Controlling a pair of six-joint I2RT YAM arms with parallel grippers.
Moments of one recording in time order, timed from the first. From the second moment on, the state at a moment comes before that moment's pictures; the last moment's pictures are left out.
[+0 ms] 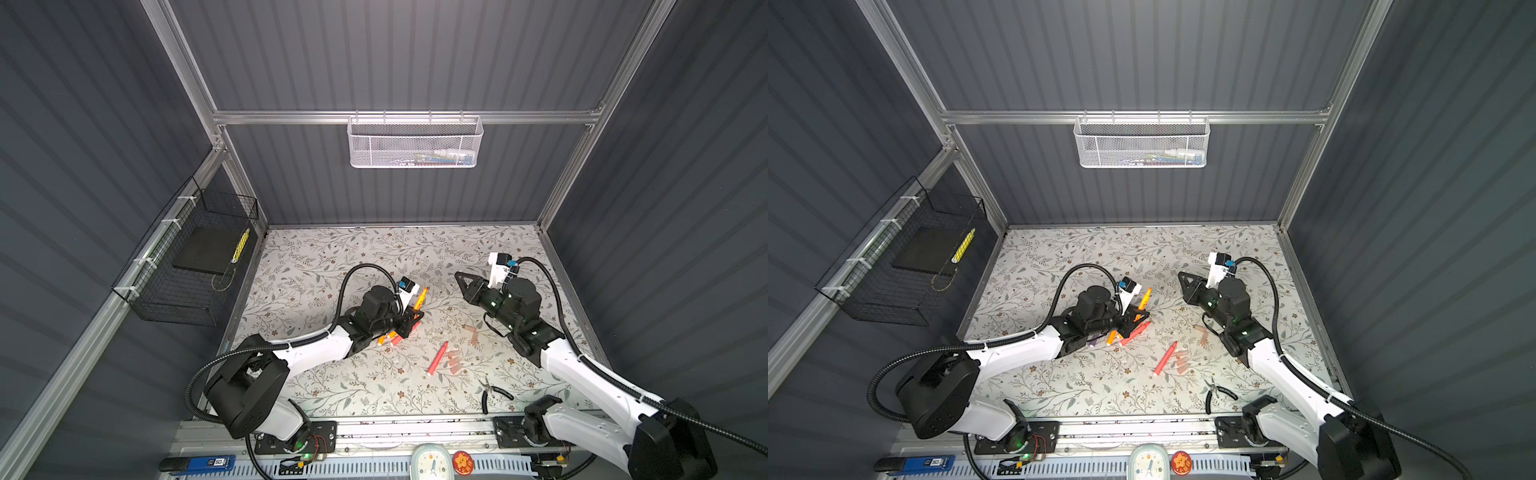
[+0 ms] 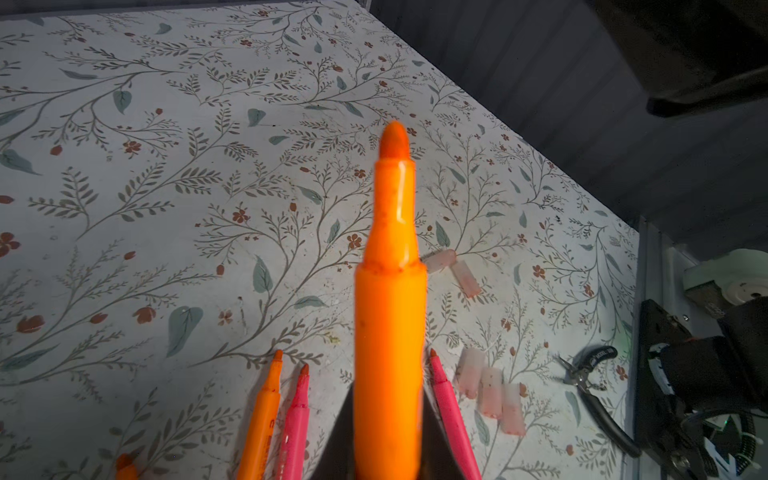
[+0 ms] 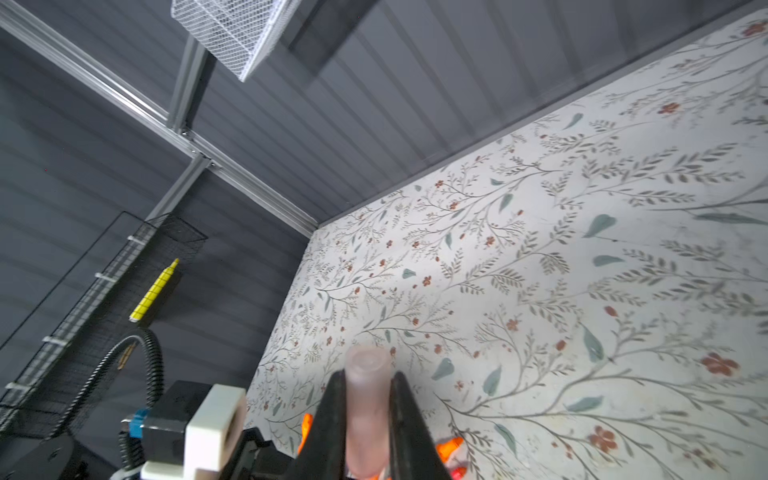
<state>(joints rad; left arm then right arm) -0.80 1.49 0.76 0.23 0.30 -0.21 0.43 1.08 0.56 0.37 -0.18 0.76</state>
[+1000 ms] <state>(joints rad) -0.83 1.56 0.80 0.24 0.41 -0.22 0.56 1.24 0.52 0.55 -0.17 0.80</state>
